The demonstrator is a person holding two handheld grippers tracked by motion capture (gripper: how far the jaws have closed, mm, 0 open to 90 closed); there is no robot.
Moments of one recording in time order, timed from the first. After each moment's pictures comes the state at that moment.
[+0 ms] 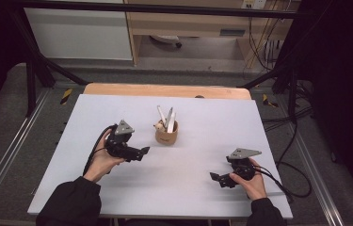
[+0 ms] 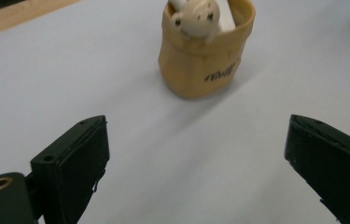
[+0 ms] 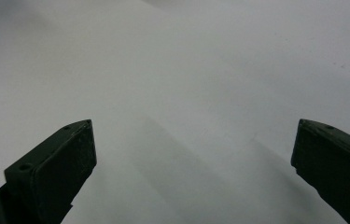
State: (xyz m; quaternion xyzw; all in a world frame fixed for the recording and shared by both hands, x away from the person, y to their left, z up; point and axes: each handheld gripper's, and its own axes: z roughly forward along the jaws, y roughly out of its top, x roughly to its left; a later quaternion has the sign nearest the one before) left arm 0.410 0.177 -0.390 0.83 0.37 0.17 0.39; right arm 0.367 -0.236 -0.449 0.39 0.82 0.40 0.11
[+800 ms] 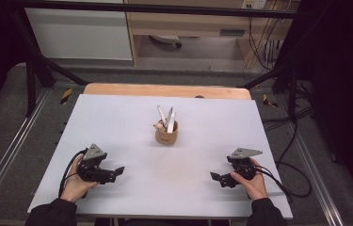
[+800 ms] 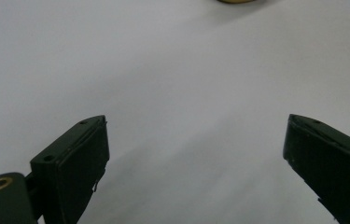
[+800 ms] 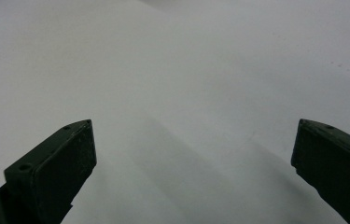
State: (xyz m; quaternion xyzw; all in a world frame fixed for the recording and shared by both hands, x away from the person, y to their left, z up) left arm 0.364 0.255 -0.443 0.81 0.41 0.15 0.39; right arm 0.367 -0.238 -0.448 0.39 0.82 0.40 0.11
